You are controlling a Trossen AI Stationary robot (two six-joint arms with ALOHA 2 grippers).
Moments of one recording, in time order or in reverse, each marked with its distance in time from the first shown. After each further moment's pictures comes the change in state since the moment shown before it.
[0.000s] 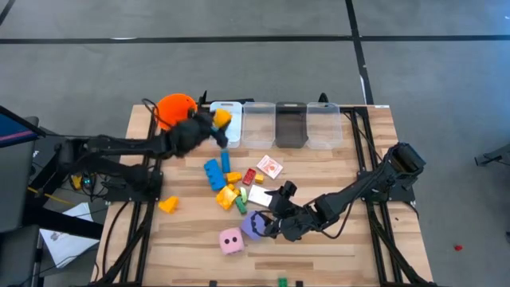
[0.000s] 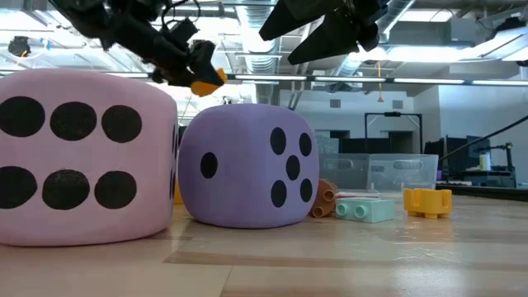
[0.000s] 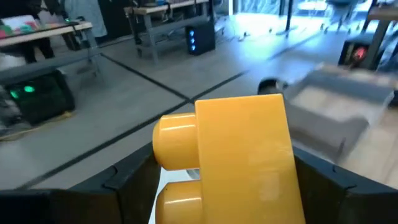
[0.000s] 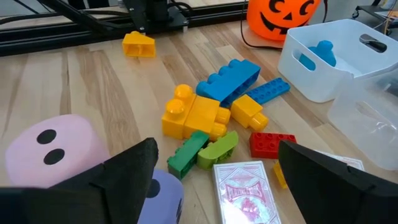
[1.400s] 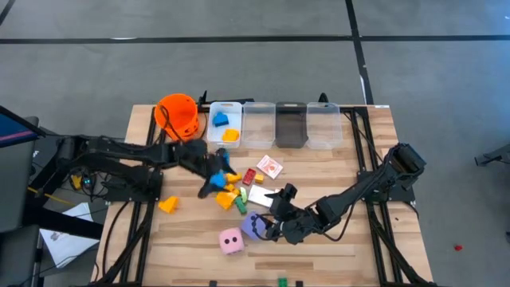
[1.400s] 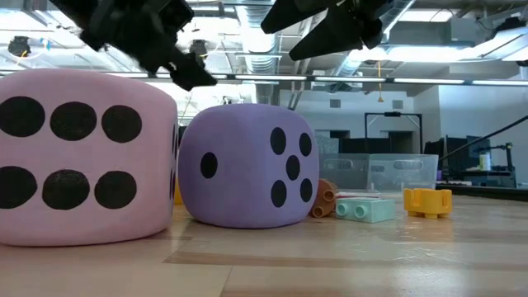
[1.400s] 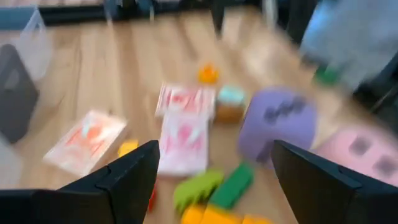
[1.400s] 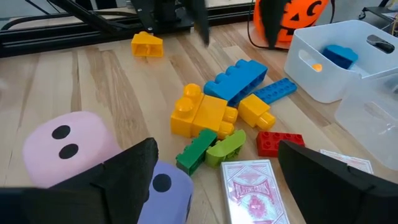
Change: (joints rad) left arm -0.278 -0.001 0.000 -0.336 0.795 0.245; right arm 0.023 0.000 0.000 0.007 -0.001 0.002
